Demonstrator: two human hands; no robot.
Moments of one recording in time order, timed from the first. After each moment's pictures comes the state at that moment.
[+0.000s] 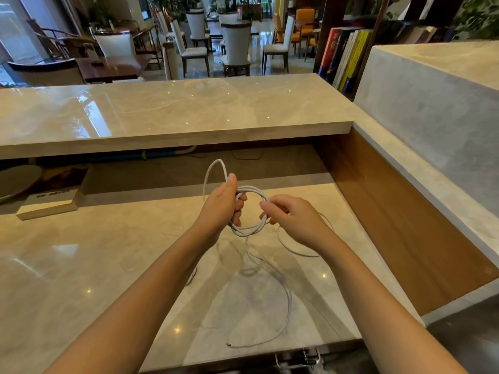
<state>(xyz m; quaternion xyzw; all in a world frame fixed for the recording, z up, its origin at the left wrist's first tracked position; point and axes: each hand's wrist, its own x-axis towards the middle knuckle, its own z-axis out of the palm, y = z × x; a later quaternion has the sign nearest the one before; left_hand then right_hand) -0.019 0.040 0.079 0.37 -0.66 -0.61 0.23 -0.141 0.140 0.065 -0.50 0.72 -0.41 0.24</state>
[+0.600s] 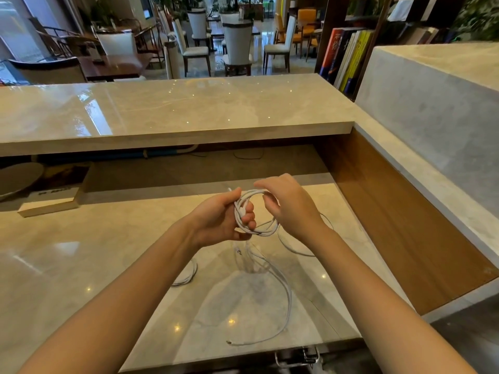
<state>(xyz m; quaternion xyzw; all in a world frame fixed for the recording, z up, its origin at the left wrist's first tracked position) -0.001 0.025 0.071 0.28 -0.46 -0.84 0.04 -0.148 0.117 0.057 -0.62 0.72 -0.30 -0.04</state>
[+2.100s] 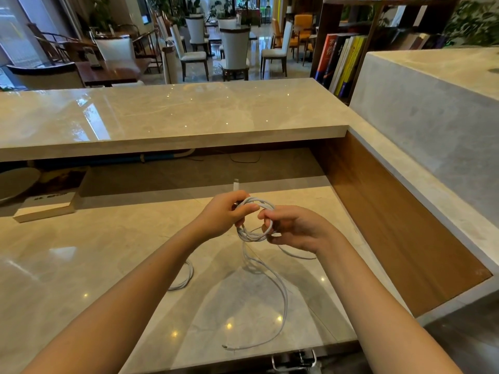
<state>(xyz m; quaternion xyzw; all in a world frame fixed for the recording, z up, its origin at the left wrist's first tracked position) -0.021 0.020 0.060 0.25 -0.87 -0.40 0.16 -0.155 0.142 0.067 -0.26 0.52 -0.52 0.63</state>
